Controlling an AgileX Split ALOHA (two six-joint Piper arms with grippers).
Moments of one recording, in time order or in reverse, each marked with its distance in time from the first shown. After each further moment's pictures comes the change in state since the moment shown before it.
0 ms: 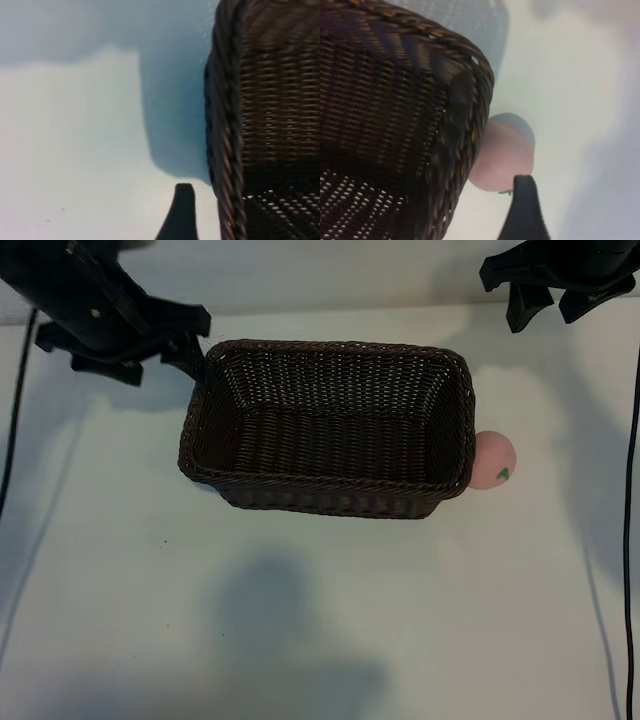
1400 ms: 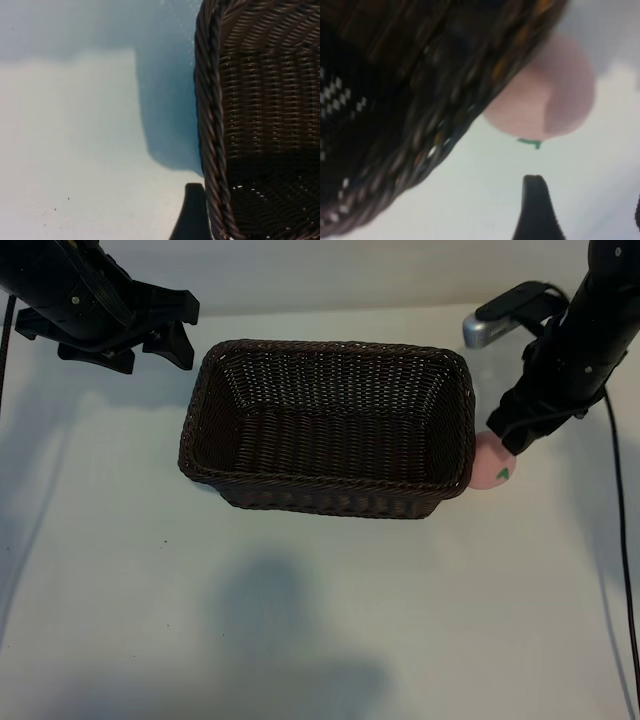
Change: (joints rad) left arm 0.000 -0.052 -0.001 0.004 0.027 0.000; right arm -0.004 -0.001 0.407 0.093 -0.207 -0.476
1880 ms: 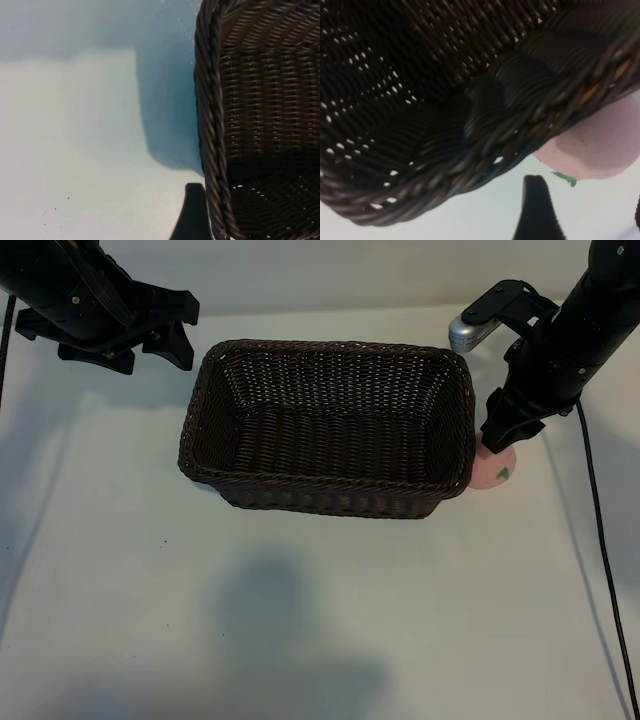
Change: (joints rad) left arm 0.000 0.000 0.000 0.000 0.000 0.000; right arm -0.003 0.000 0.009 0.112 -0.051 -0.212
